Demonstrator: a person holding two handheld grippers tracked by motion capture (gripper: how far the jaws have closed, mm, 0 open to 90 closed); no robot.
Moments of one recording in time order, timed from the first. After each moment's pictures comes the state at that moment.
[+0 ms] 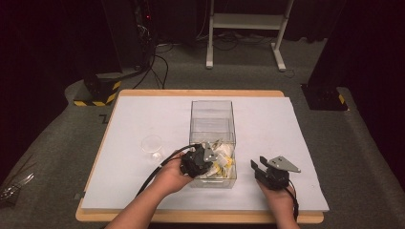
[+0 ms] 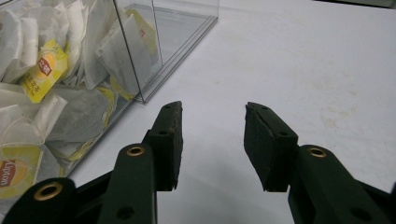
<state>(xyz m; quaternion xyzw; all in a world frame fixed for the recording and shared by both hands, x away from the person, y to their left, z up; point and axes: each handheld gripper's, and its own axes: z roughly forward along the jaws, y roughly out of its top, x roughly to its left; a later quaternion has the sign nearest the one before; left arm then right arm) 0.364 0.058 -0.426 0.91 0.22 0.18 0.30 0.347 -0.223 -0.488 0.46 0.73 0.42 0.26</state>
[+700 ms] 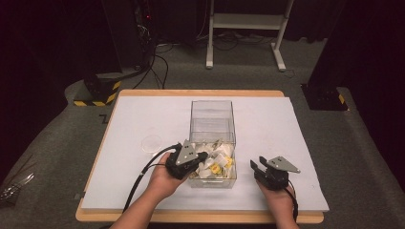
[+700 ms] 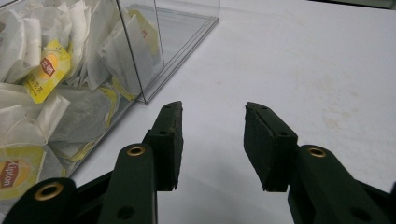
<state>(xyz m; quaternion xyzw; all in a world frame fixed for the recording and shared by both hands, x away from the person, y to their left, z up) 0.344 0.101 -0.412 0.82 0.25 0.22 0.46 0.346 -0.221 -0.488 0.46 0.73 0.42 0.26</state>
